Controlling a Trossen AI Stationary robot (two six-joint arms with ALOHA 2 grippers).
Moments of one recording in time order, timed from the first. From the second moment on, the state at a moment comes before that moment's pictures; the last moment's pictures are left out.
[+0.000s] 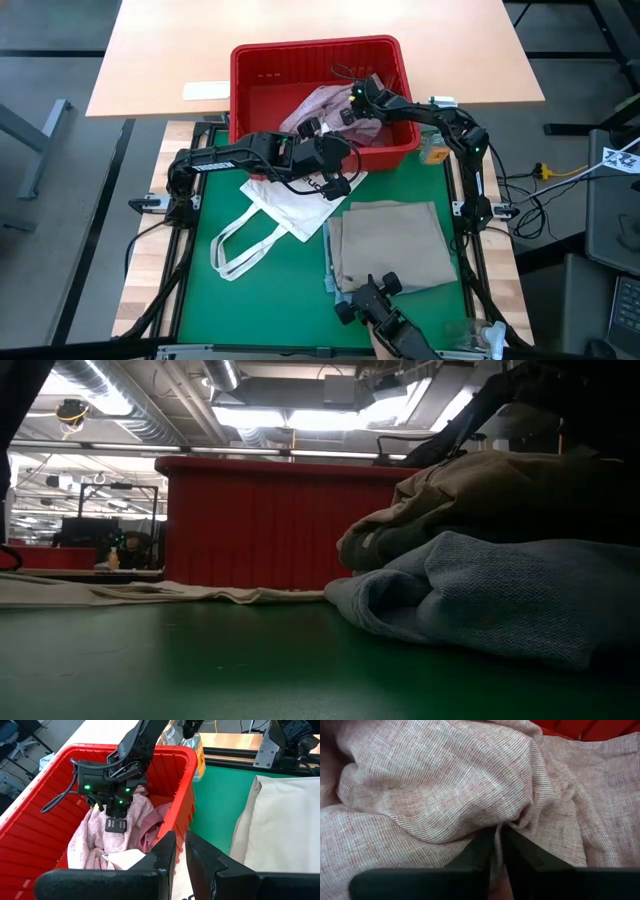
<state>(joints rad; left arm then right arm) -0.03 1.96 2.35 -1.14 -0.61 -0.13 -0.79 2.10 1.51 -0.21 0.22 0.13</state>
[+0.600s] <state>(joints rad) -0.03 1.97 2.35 -1.14 -0.61 -0.13 -0.78 2.06 1.60 -0.21 -0.04 0.07</state>
